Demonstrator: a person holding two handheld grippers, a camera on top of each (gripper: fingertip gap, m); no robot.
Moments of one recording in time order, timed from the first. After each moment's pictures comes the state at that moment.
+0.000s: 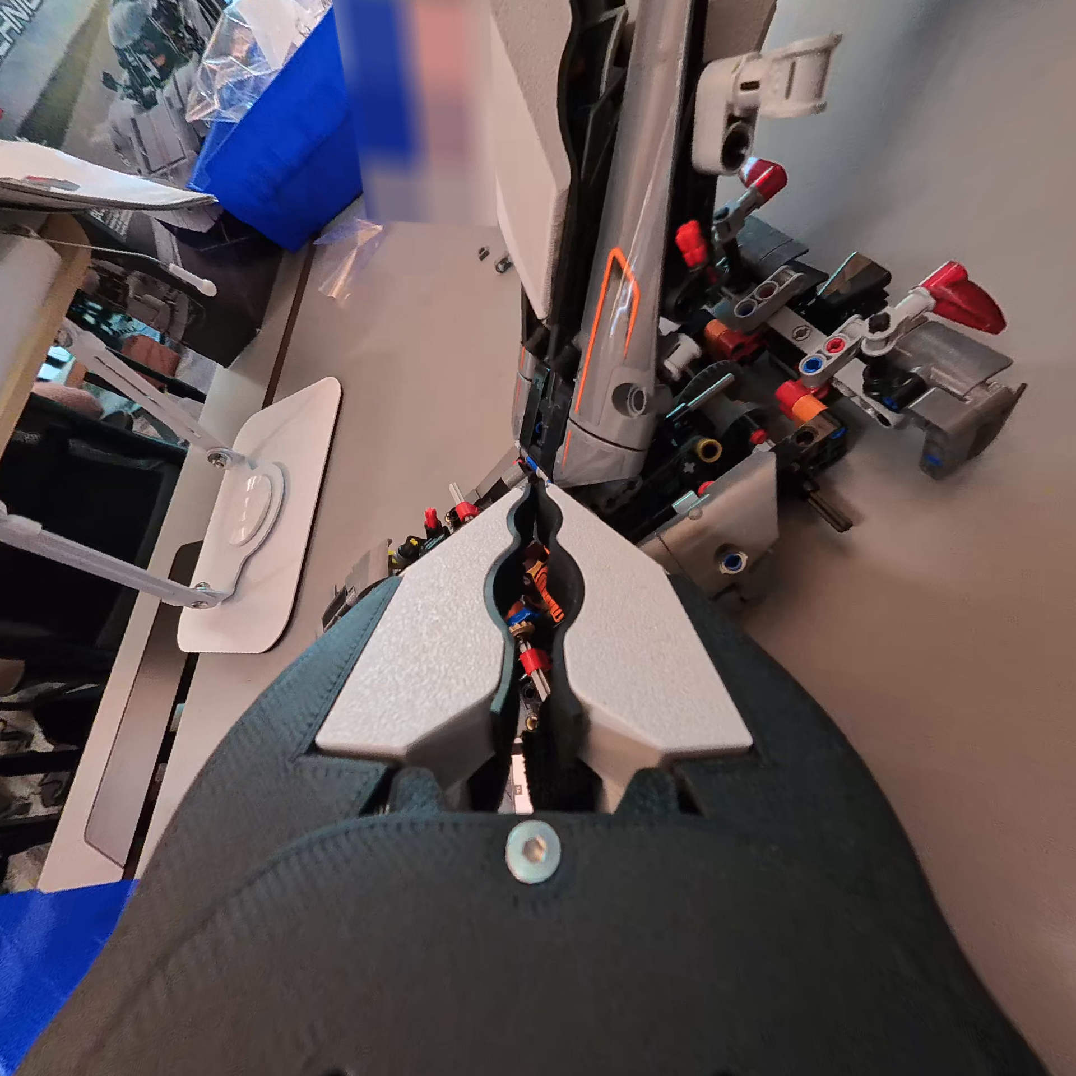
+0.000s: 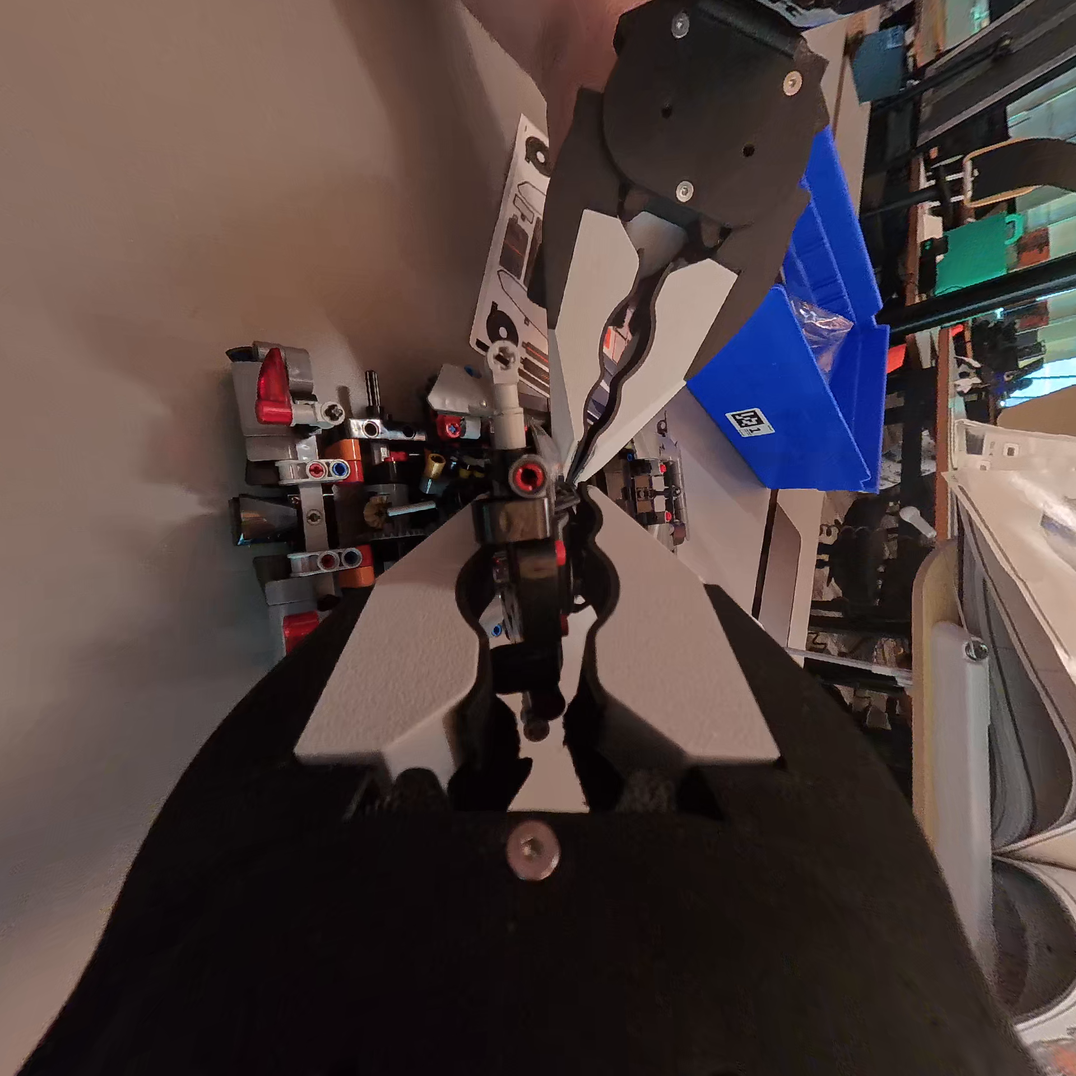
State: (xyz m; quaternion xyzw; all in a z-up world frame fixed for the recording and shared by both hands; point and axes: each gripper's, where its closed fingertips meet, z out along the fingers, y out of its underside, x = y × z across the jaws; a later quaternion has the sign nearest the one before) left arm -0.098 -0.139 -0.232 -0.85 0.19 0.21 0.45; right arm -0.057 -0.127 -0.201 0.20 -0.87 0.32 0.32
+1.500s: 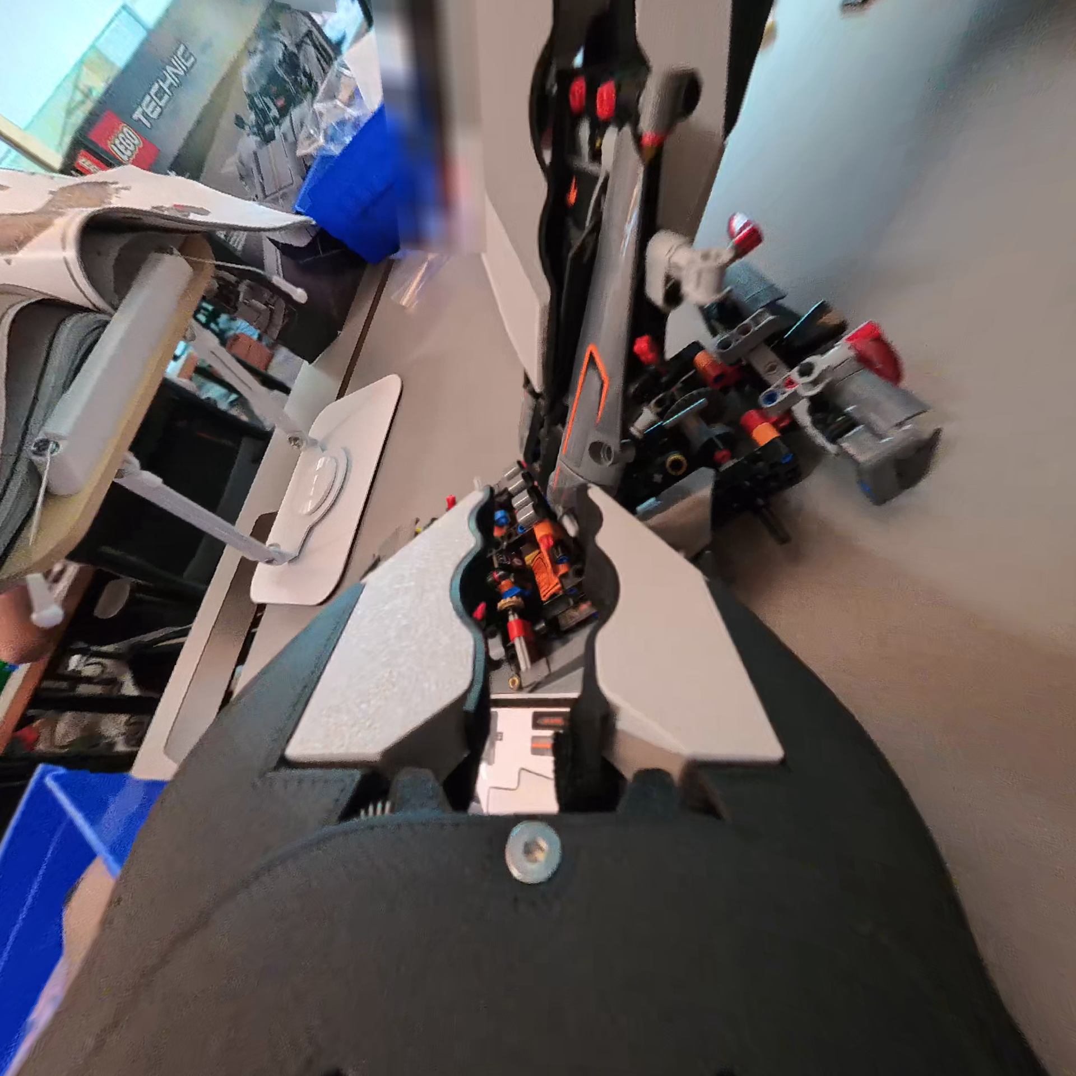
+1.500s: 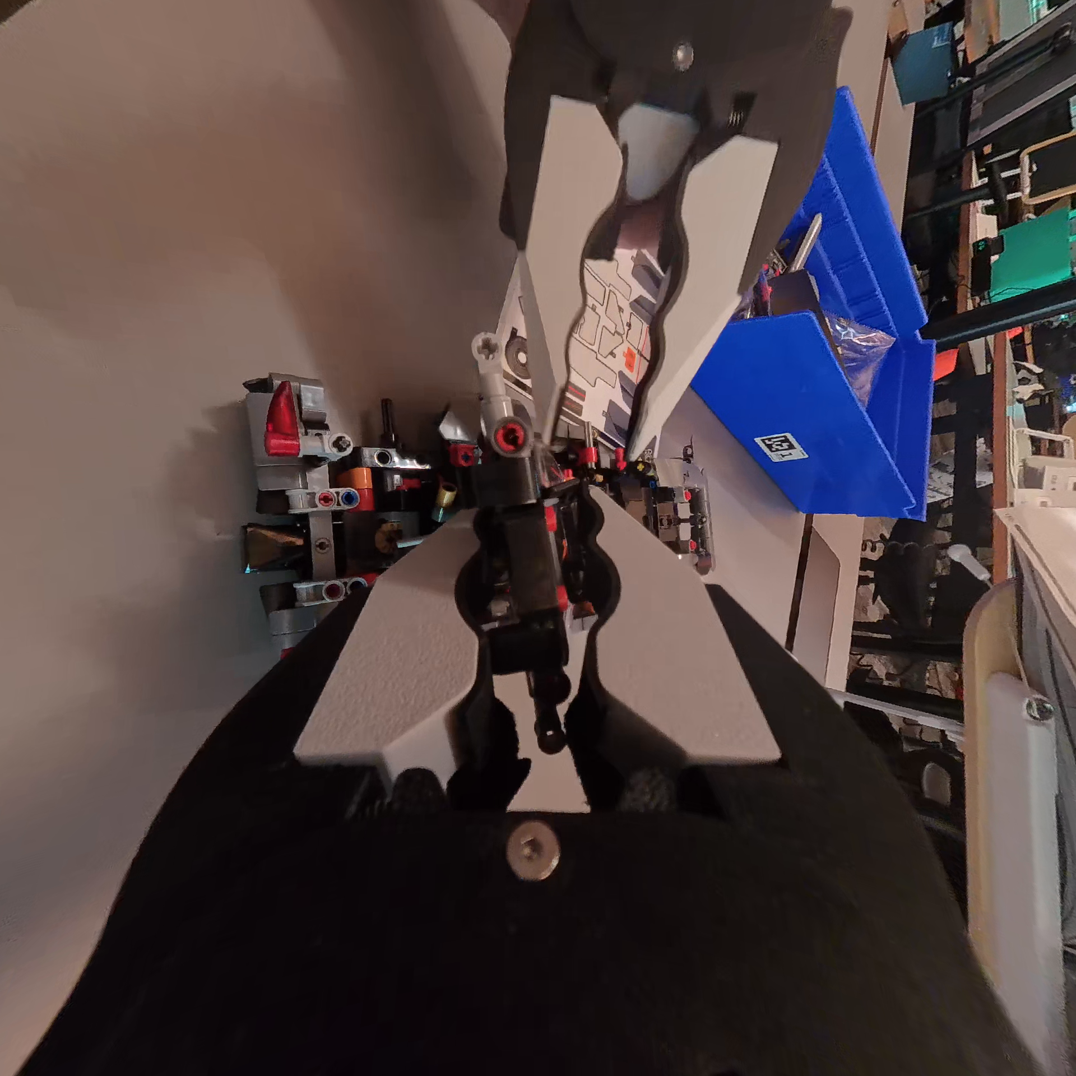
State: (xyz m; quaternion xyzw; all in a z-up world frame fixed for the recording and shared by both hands) left arm -0.082 -0.165 -0.211 -0.83 0.16 0.27 0.47; right arm -0.057 -0.149 -0.206 0.20 -0.88 0.33 0.29
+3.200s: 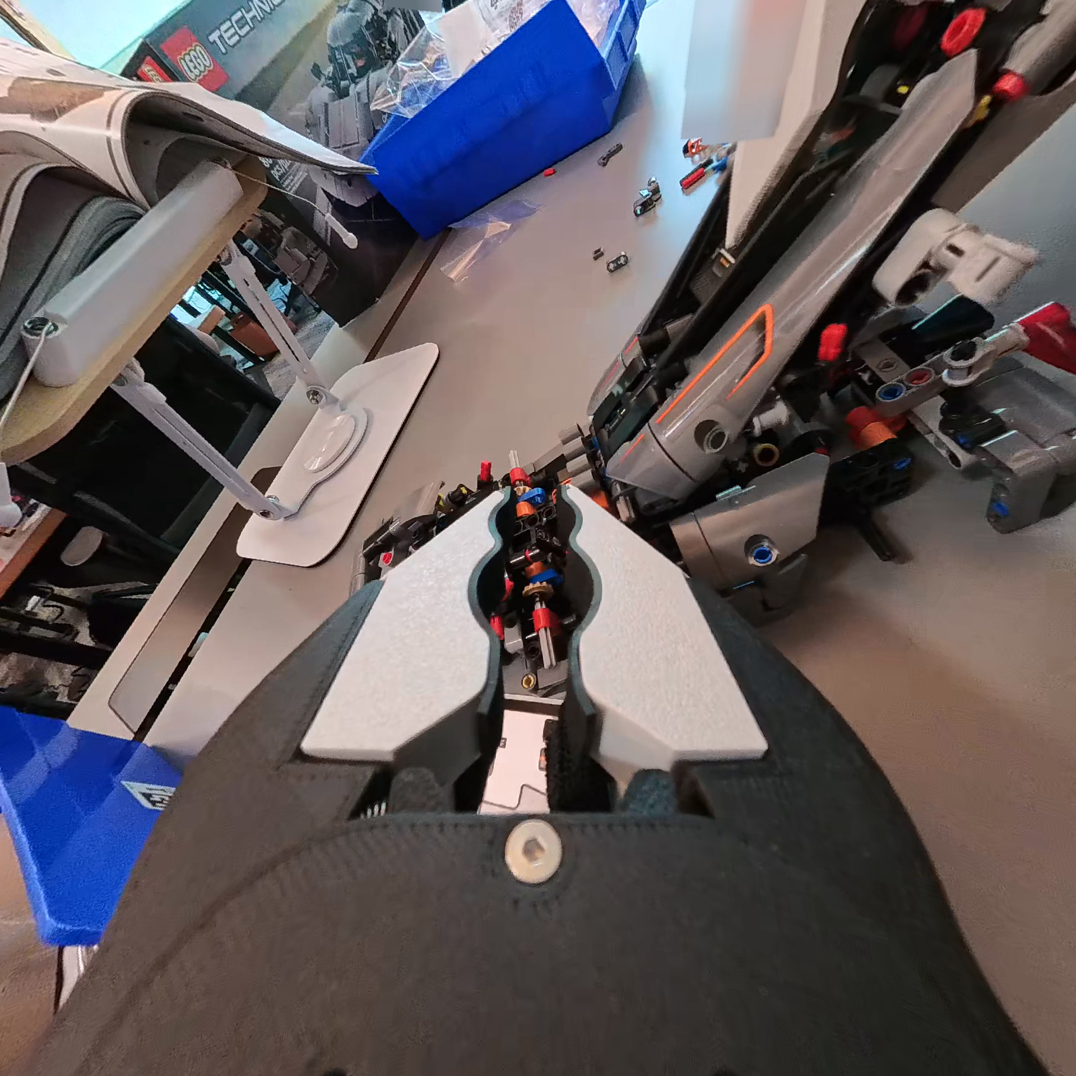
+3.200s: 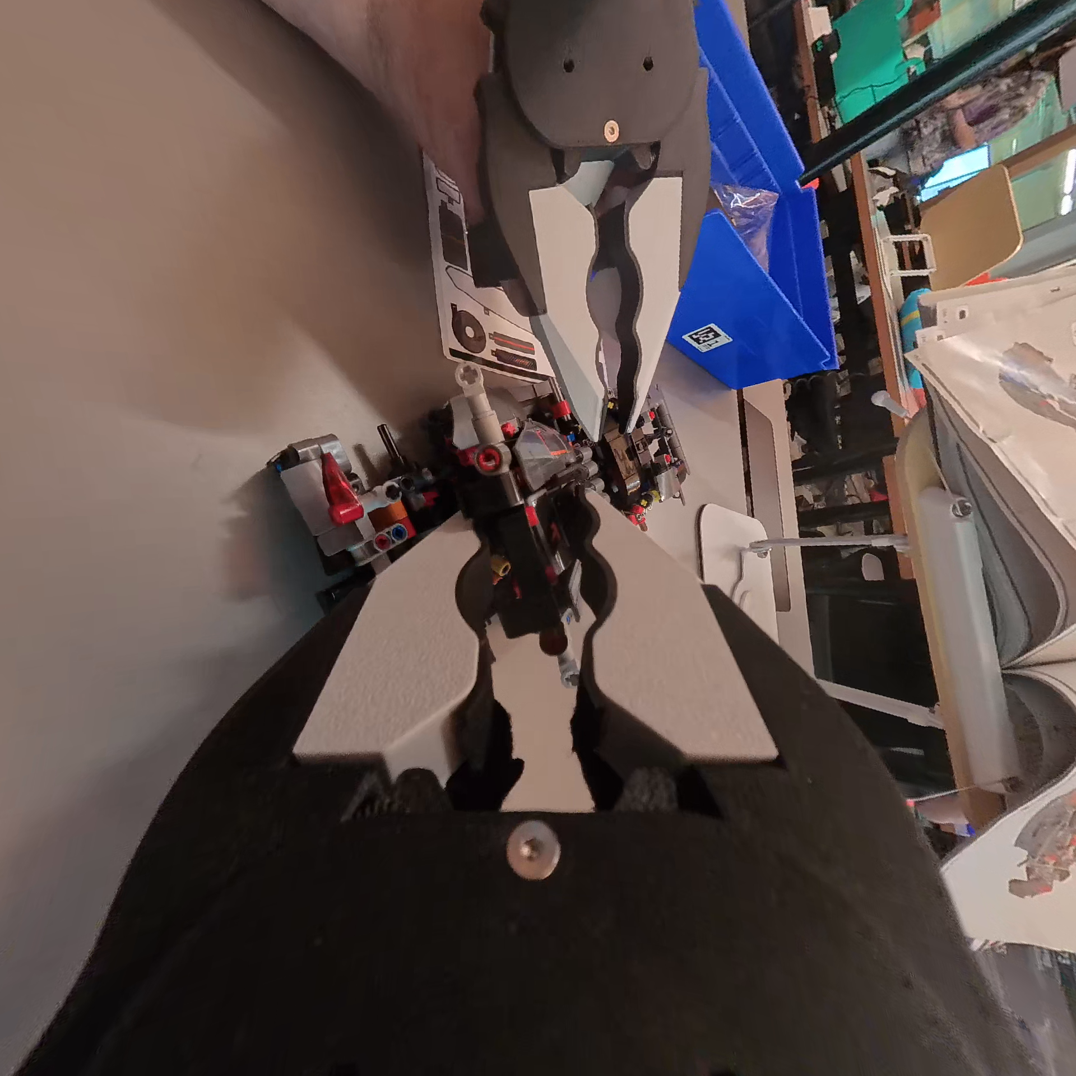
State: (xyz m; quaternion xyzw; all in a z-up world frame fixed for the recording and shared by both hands) left arm -0.118 -0.166 -0.223 -0.82 0.08 0.26 0.51; right arm -0.041 -0.143 -0.202 0.04 -0.87 0.31 0.39
